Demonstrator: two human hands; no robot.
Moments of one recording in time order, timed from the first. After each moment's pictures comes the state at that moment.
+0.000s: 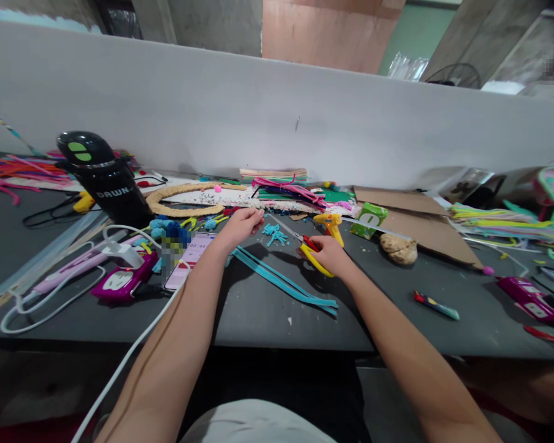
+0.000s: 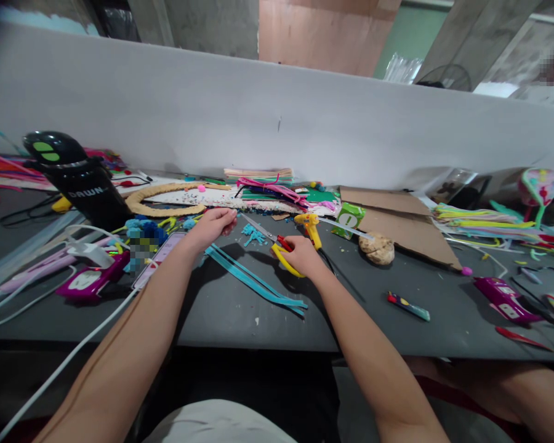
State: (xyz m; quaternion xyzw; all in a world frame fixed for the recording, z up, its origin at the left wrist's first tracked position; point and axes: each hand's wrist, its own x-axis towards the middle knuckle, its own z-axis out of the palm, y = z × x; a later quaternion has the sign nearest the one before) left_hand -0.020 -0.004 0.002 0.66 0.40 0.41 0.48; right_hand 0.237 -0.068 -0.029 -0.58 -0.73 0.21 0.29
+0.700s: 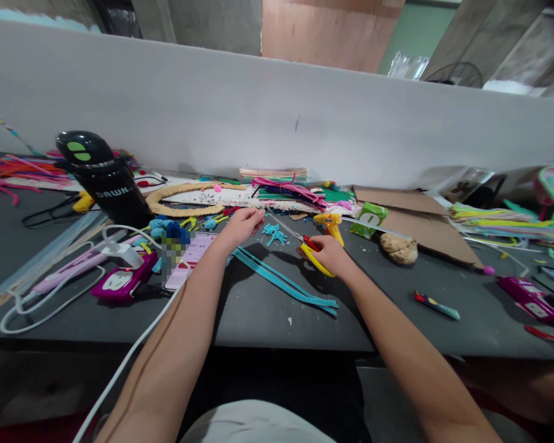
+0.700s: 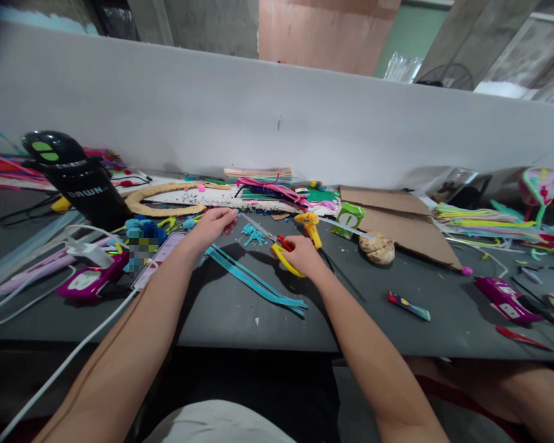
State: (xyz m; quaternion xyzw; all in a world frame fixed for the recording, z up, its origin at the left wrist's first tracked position) left_hand -0.019 -0.003 0.000 0.68 0.40 0.42 0.45; right_hand 0.237 -0.069 -0.028 -0.58 -0.74 0.20 0.28
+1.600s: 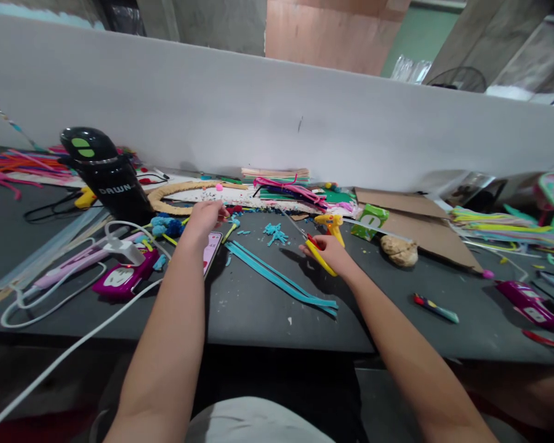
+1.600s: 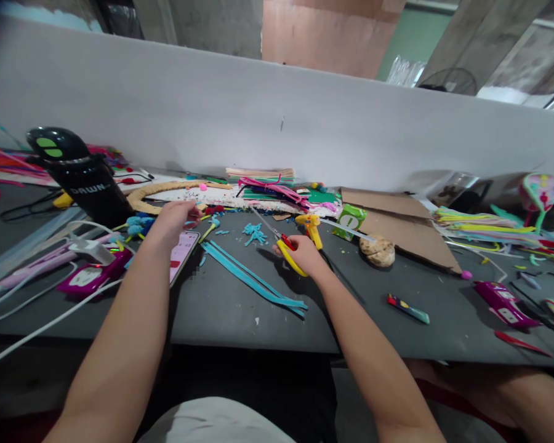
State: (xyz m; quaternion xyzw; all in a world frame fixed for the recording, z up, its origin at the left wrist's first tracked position) left_hand -0.078 0.004 0.016 0.43 0.60 0.52 0.43; right_hand 0.239 -0.065 -0.031 -0.57 -0.69 0.30 0.33
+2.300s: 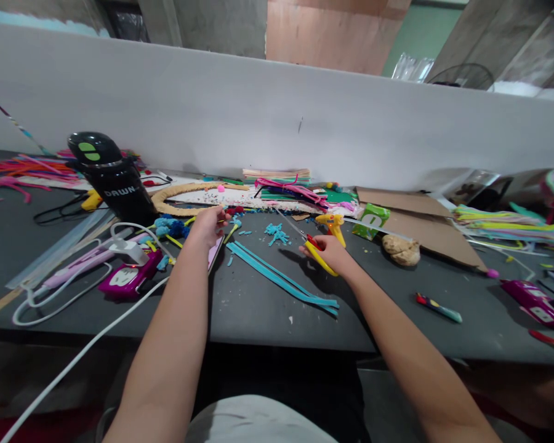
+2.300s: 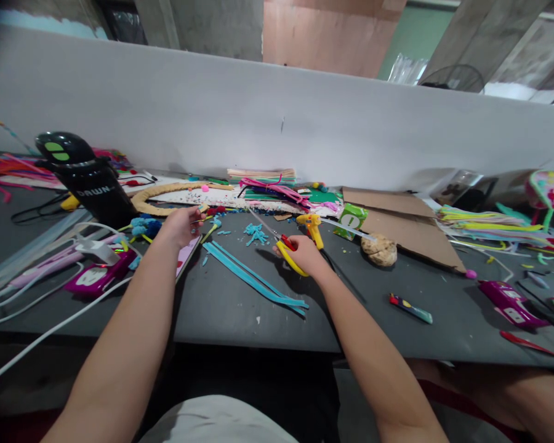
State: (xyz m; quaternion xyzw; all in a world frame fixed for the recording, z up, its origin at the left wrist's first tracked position) left_hand -0.076 0.011 0.001 0.30 0.58 0.53 0.54; right_hand 0.239 -0.066 -0.031 -0.58 -0.70 0.28 0.31
